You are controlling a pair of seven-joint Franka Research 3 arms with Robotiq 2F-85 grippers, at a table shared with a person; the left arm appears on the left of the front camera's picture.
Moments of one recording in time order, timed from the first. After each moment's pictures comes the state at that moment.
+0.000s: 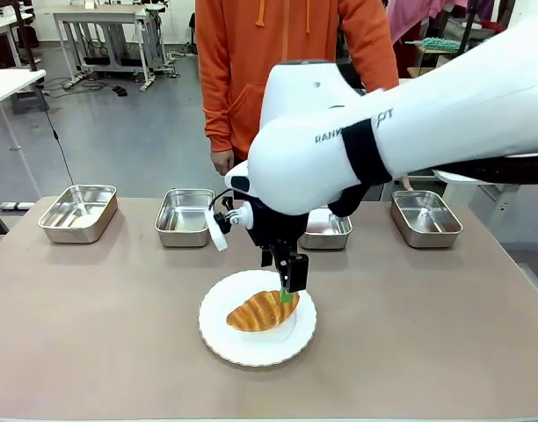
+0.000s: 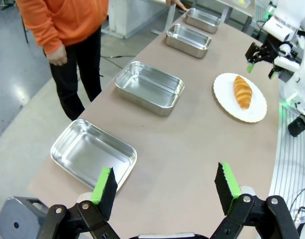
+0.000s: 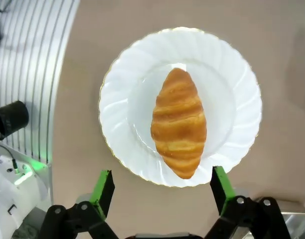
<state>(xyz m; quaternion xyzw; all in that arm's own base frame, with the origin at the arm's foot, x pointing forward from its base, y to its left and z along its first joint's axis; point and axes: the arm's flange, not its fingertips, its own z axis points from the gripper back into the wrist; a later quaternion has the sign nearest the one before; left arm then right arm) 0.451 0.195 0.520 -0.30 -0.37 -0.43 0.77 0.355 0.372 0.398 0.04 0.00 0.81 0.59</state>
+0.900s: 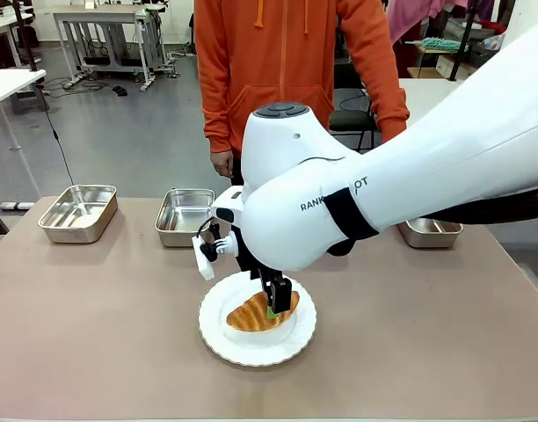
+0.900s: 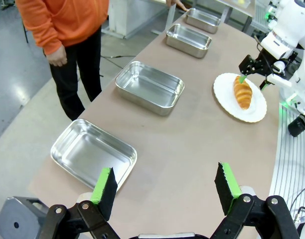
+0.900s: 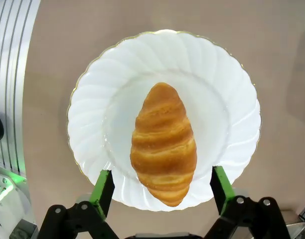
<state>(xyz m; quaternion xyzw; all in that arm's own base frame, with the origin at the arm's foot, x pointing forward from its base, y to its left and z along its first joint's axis) 0.451 0.195 0.520 -0.30 -0.37 -0.43 0.77 0.348 0.392 0.354 0.00 -0.03 0.81 0.59</state>
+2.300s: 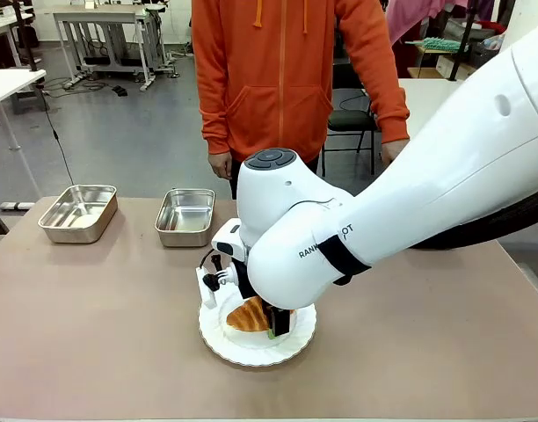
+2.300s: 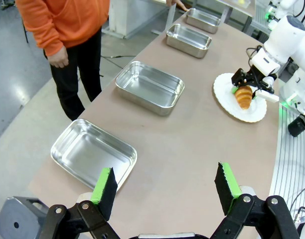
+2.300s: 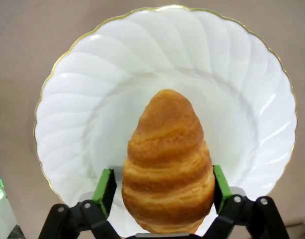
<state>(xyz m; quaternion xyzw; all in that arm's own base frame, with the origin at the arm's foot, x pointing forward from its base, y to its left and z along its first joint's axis) 0.450 0.195 0.520 -0.30 -0.37 -0.43 0.77 0.349 0.395 0.295 -0.02 -0.02 0.81 0.59</state>
